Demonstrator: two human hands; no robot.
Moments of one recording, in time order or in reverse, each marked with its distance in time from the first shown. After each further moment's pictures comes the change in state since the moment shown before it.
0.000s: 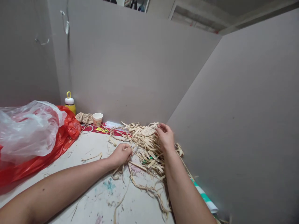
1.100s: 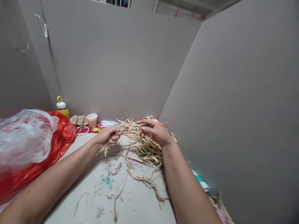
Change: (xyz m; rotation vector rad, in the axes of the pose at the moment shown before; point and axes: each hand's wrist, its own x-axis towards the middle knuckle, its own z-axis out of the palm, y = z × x) left_hand 0.001 0.078 -0.044 -0.351 -0.286 -0.062; right_hand -0.039 -0.062 -0.011 0.295 -0.704 0.096
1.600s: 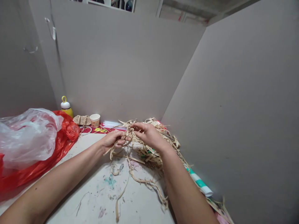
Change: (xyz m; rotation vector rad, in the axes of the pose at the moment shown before) left_hand 0.002 -0.012 0.002 -0.021 -0.013 -0.096; right_hand 0.012 -0.008 0.044 -0.828 0.074 -0.310
